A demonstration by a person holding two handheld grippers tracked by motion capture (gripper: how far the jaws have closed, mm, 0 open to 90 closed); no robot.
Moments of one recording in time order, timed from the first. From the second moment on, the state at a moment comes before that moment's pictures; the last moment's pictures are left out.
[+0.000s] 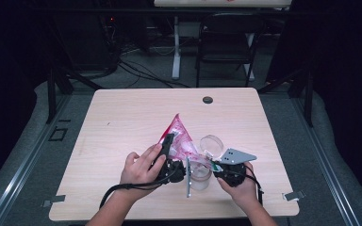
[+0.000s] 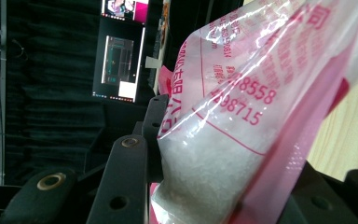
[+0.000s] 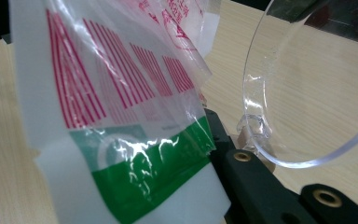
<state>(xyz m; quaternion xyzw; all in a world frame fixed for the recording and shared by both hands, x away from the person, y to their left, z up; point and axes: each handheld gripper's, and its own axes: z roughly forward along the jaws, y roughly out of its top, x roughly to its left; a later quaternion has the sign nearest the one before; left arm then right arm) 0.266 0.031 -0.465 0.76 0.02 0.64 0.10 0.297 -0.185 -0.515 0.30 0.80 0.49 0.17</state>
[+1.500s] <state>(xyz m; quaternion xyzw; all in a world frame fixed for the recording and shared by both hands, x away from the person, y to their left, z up) 0.265 0.028 -0.463 0.76 0.02 0.64 0.11 0.299 -0.187 -0.517 0.30 0.80 0.49 0.17</state>
